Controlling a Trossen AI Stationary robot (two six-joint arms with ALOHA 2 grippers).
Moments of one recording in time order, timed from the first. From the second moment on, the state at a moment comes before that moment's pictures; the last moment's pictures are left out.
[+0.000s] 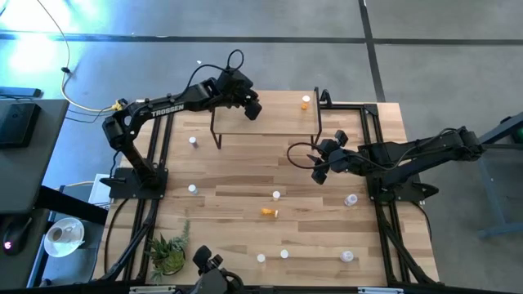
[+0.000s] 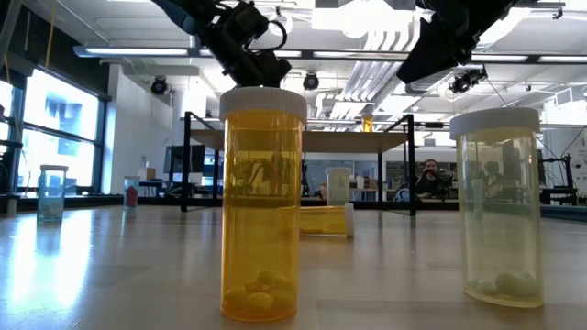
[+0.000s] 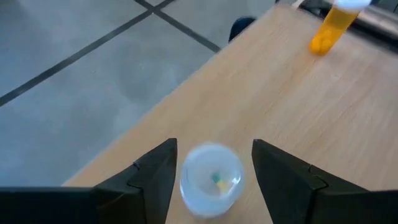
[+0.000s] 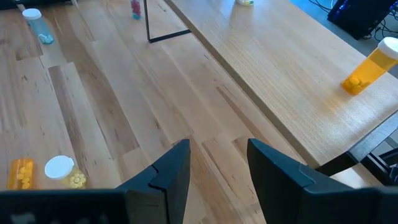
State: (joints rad) left arm 0.70 1.68 1.37 -0.36 -0.09 -0.10; right arm 0.15 1.07 0.85 -0.53 0.61 0.36
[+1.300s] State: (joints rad) left arm 0.35 1.36 1.09 -0.25 -0.01 -0.02; right arm 0.15 1.02 0.85 -0.53 0.69 0.34
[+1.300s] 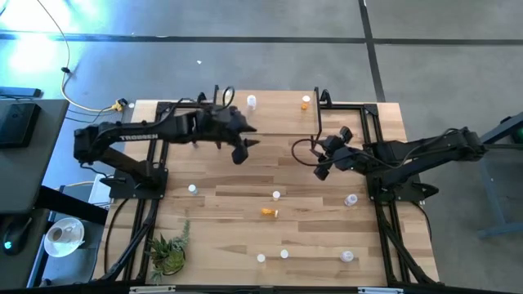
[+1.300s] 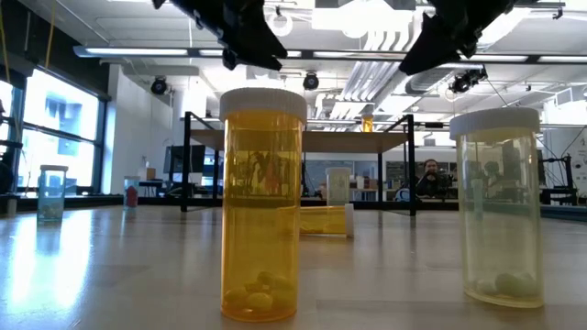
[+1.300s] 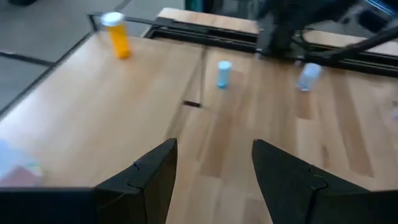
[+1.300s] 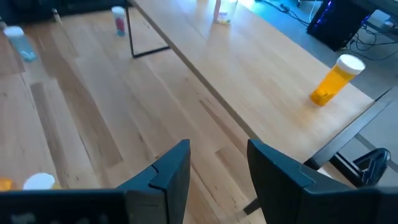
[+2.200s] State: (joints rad) left arm 0.26 1.16 0.72 0.27 0.05 -0.09; right arm 0.01 0.63 0.95 -0.64 0.76 0.41
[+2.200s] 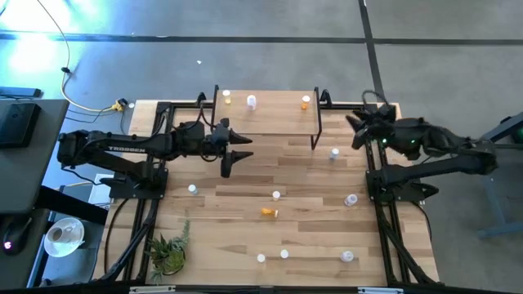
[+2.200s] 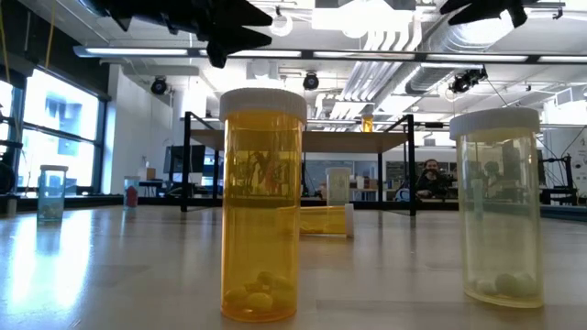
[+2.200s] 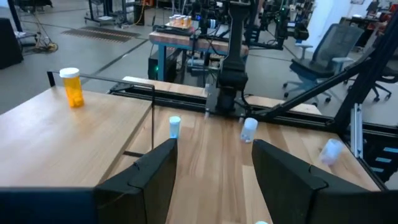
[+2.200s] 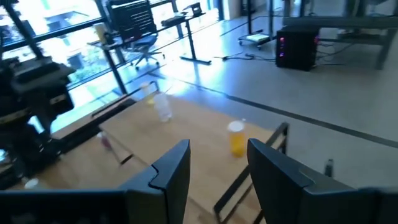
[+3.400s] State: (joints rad) left arm 0.26 1.16 0.72 0.23 0.05 -0.09; right arm -0.22 0.88 0.81 -1.12 0.26 0.85
